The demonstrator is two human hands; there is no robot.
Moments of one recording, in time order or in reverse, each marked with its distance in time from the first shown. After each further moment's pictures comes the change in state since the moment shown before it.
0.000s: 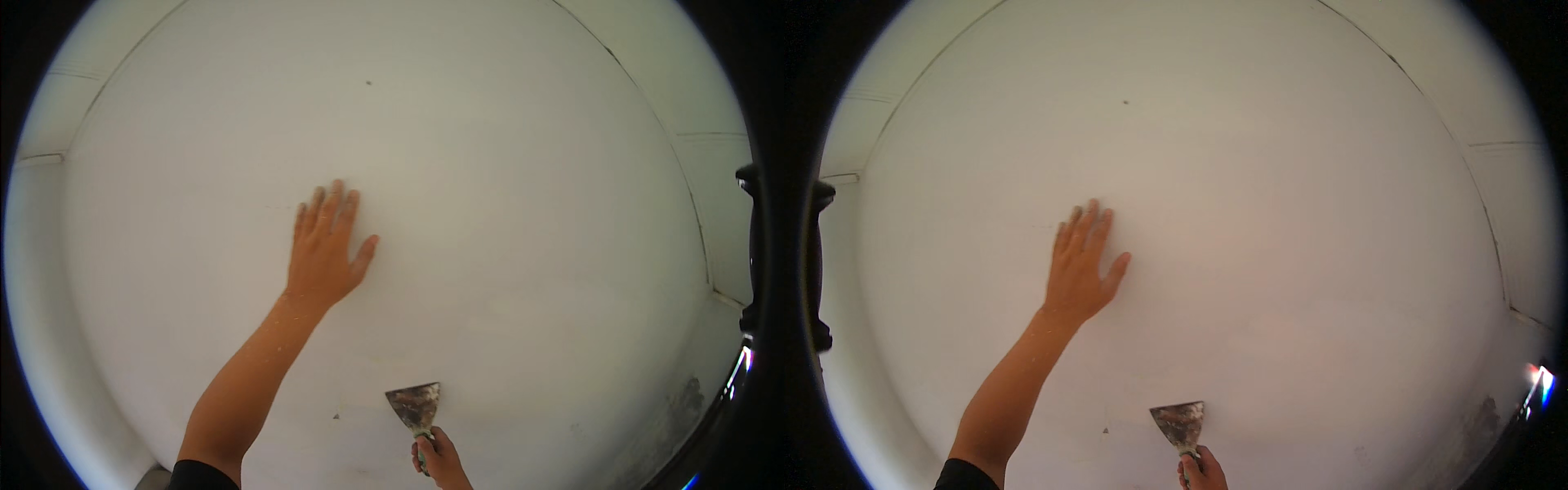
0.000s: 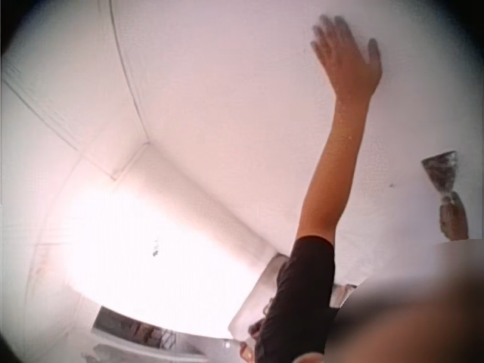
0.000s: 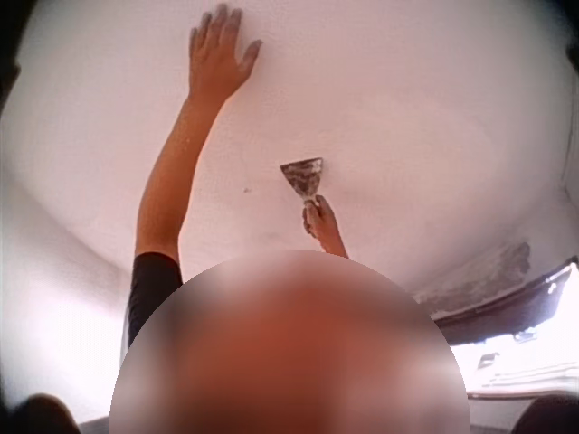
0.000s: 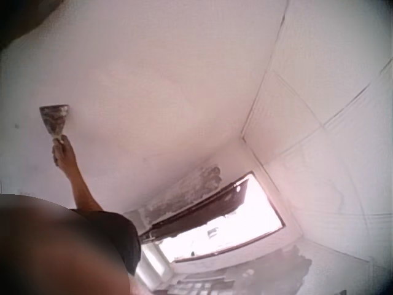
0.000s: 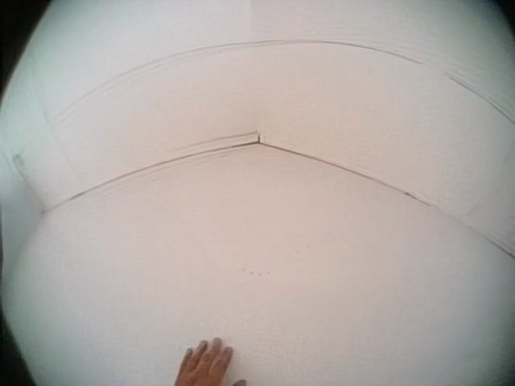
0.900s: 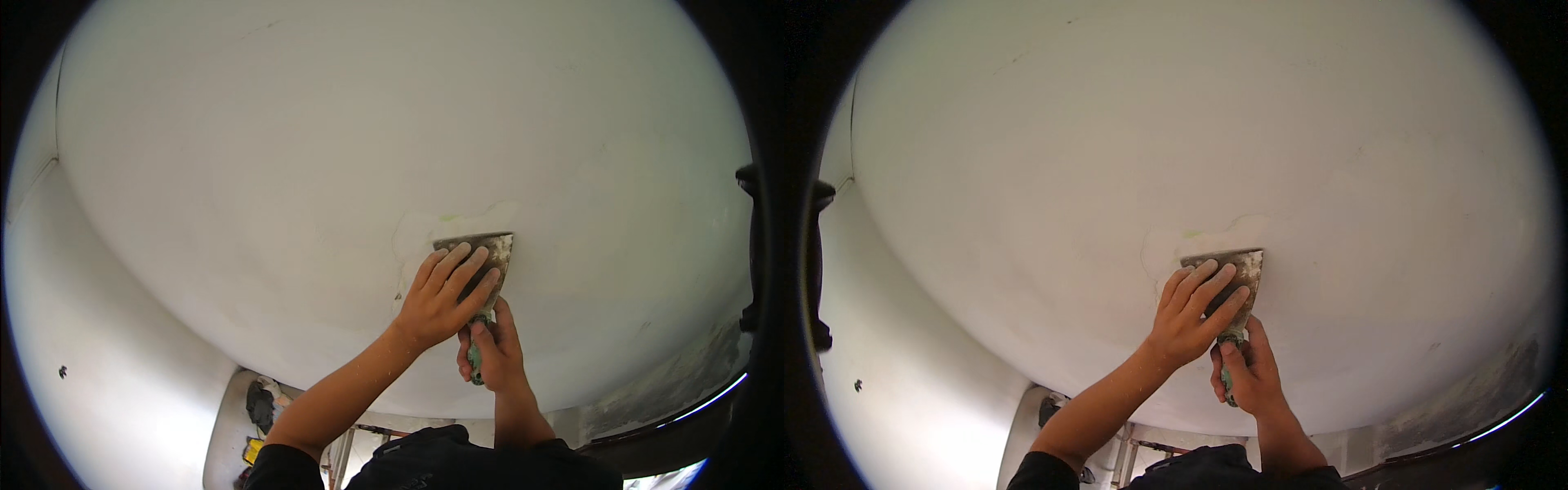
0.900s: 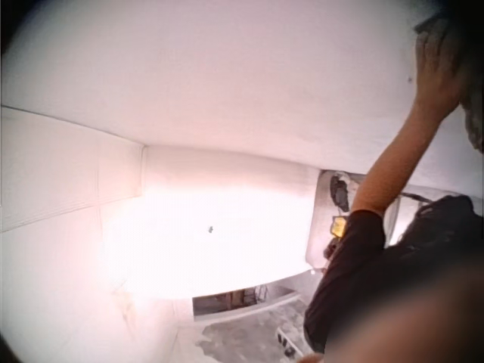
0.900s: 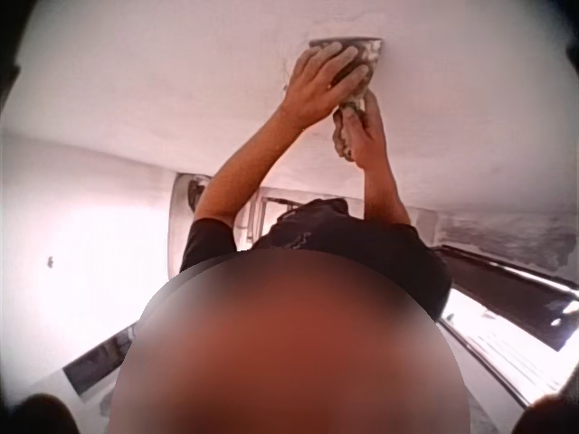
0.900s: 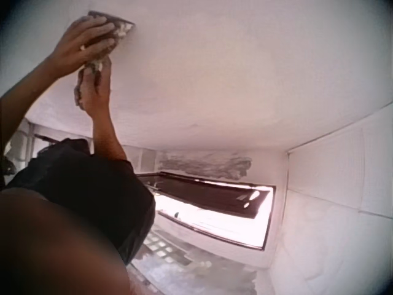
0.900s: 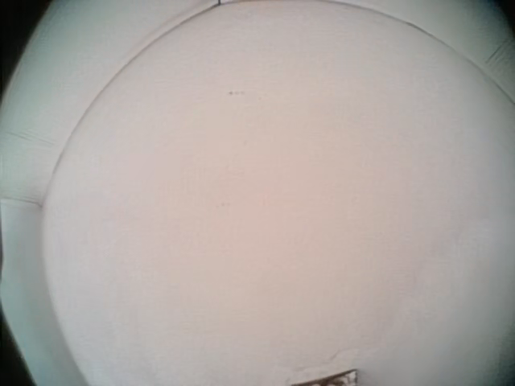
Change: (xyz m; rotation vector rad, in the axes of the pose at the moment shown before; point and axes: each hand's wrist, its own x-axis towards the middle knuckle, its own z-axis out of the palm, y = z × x) left_hand -0.257 0.126 0.028 -0.426 -0.201 0.198; right_hand -0.006 -0.010 0.016 0.254 -0.168 -0.045
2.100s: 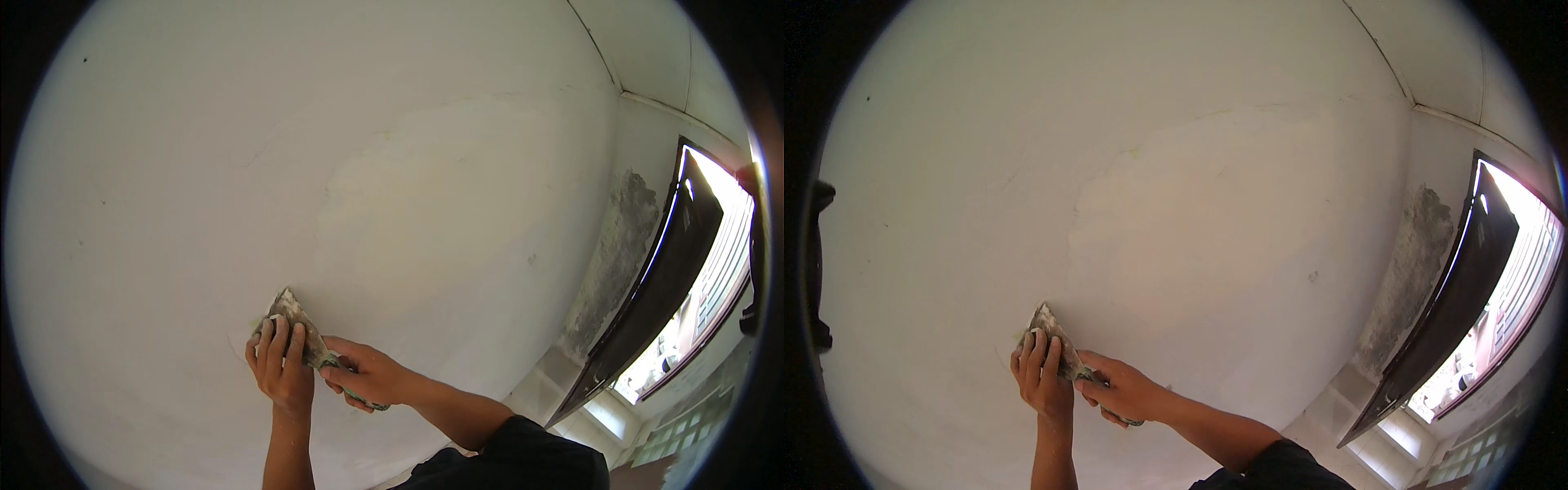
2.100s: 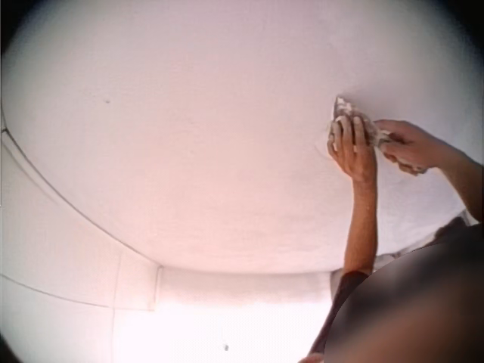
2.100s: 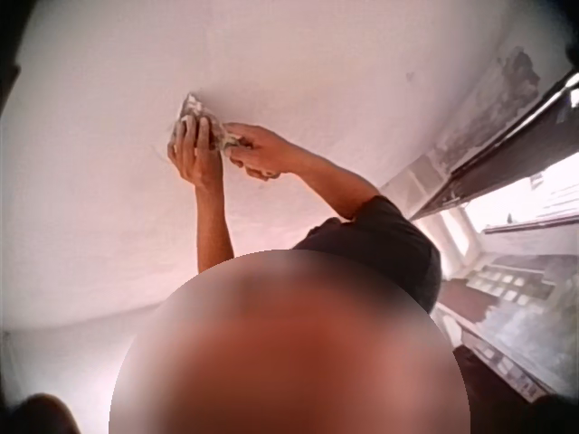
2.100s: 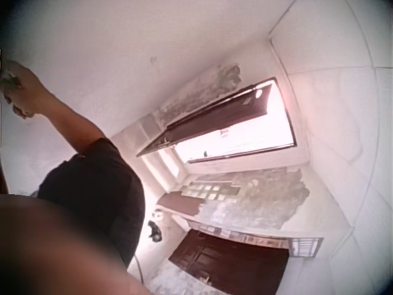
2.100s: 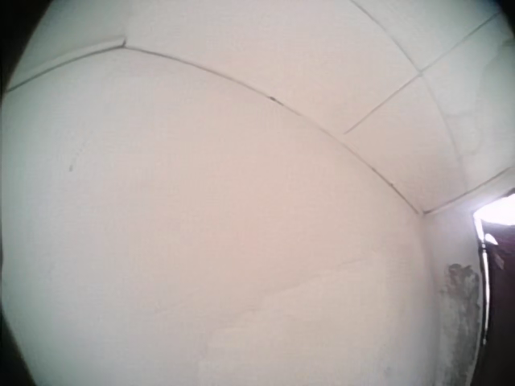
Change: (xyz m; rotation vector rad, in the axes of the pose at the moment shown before) left_hand -0.053 -0.012 -0.028 0.089 0.189 -0.006; right_hand -0.024 0.007 0.039 -0.099 -0.092 0.143
